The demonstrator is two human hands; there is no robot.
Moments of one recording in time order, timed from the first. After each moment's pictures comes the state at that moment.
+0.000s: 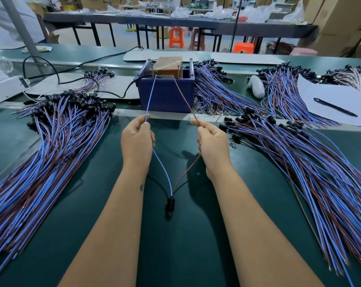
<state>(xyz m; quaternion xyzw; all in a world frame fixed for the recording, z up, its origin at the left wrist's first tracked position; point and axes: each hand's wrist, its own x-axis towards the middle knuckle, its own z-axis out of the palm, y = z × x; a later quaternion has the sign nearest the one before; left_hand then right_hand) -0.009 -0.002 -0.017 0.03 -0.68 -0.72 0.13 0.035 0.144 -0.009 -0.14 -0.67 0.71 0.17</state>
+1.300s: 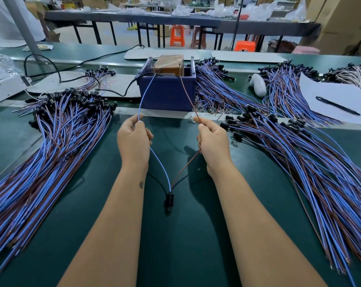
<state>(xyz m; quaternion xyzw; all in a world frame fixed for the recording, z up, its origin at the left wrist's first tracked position) -0.009 -0.006 -0.017 0.08 -0.67 -0.73 0.15 0.033 0.144 -0.007 -0.13 -0.68 0.70 0.17</state>
